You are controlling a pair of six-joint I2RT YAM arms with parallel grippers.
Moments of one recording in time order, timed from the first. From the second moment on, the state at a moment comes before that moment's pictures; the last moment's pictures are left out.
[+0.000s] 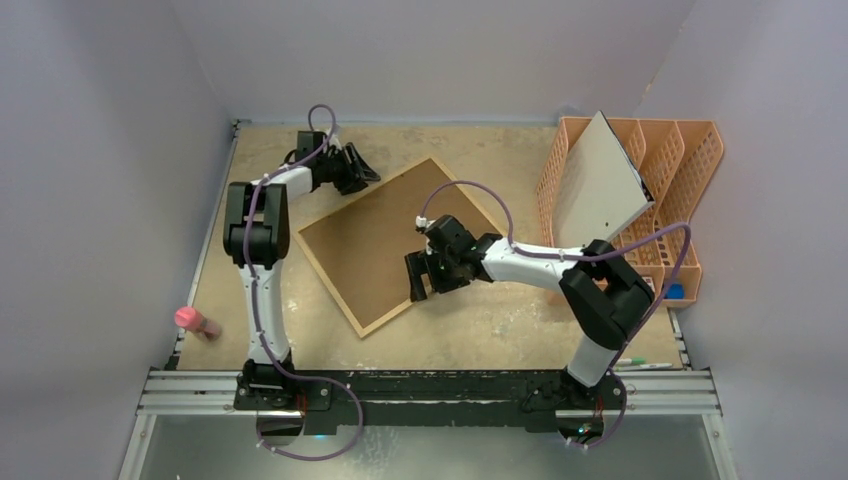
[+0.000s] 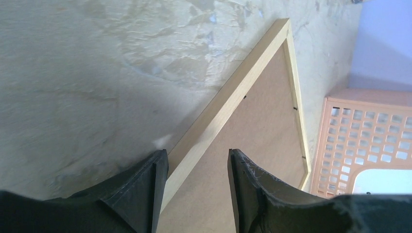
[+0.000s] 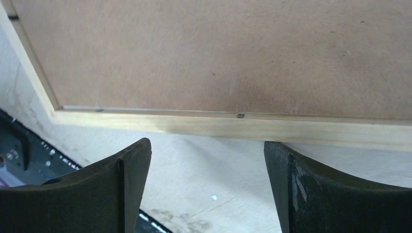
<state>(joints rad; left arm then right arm) -0.06 2.27 1.59 -0.08 0.64 -0.60 0.81 1.72 1.01 -0.33 -0.16 0.48</state>
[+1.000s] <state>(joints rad) 0.04 1.62 1.27 -0.52 0.28 -0.59 0.99 2.05 1.62 -0.54 0.12 0.45</state>
